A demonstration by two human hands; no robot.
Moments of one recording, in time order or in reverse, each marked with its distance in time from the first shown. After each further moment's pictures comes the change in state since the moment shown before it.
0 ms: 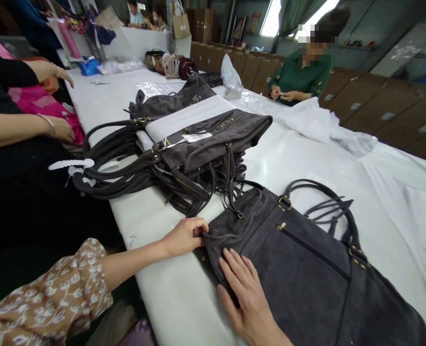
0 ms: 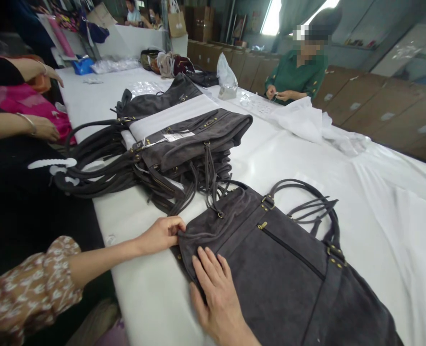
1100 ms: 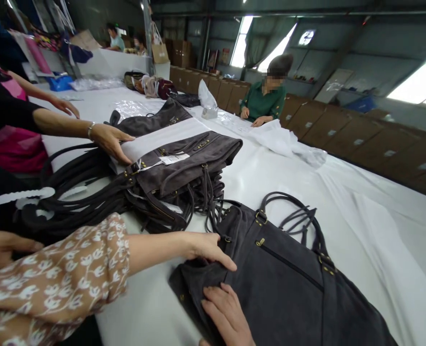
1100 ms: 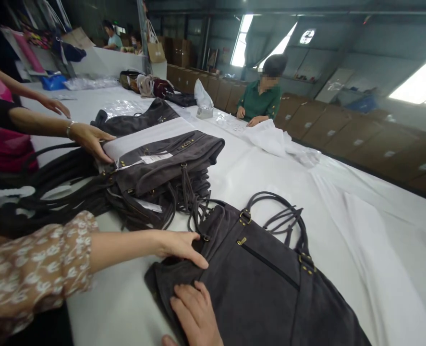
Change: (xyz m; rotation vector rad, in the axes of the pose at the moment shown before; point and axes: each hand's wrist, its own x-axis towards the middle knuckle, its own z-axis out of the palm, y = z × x) left_hand 0.096 0.080 0.027 -0.225 -0.595 -0.601; right_hand 0.006 0.019 0.003 0.041 0.243 -0.190
